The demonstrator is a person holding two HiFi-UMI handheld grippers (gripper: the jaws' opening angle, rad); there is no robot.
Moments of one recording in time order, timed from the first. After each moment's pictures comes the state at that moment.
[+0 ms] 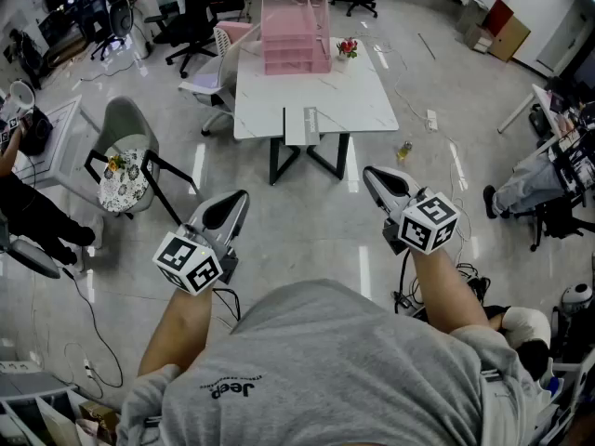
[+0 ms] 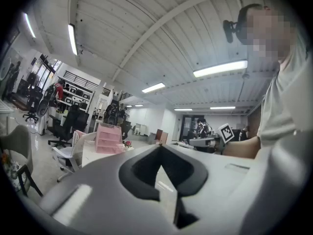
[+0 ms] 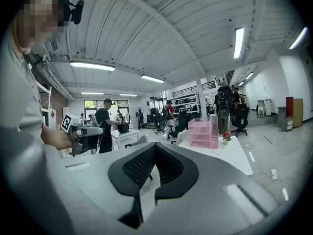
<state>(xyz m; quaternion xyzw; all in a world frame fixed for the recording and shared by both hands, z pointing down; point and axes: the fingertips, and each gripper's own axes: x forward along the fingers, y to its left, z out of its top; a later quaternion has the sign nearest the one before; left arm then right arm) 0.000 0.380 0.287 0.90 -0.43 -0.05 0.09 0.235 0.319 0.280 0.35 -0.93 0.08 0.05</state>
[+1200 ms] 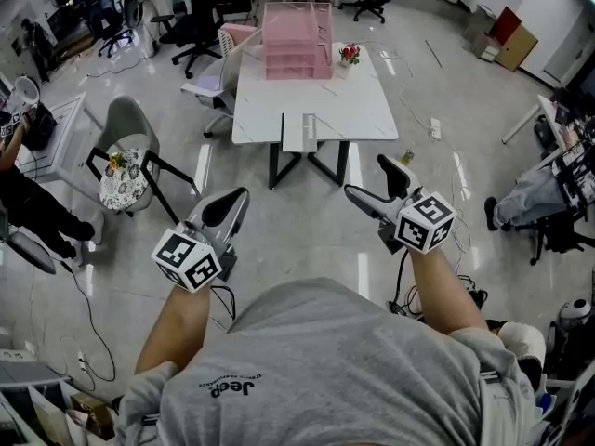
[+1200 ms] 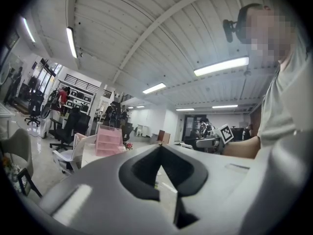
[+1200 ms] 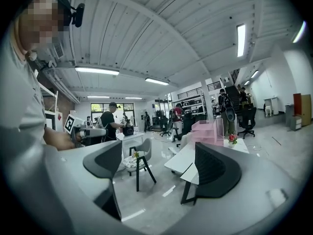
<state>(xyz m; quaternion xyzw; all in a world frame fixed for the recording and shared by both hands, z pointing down) 0.029 0.359 0.279 0.89 -0.44 -0.04 0.08 0.250 0.293 0.276 0.31 -0.95 0.08 0.03</state>
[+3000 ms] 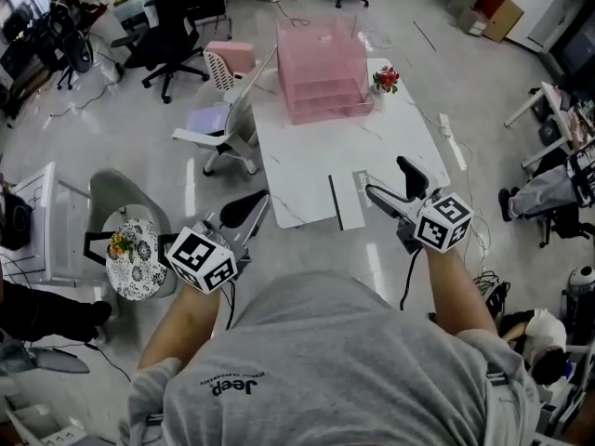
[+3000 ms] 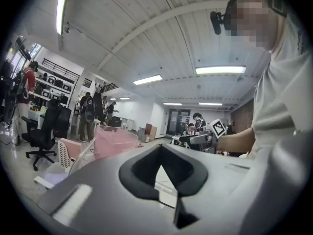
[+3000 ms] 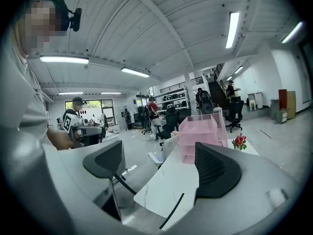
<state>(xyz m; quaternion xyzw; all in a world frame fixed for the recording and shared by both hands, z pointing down) -0.176 -0.012 0.307 0.94 -0.32 -0.01 0.08 0.055 -0.044 0.311 0.41 -0.90 0.12 0.05</state>
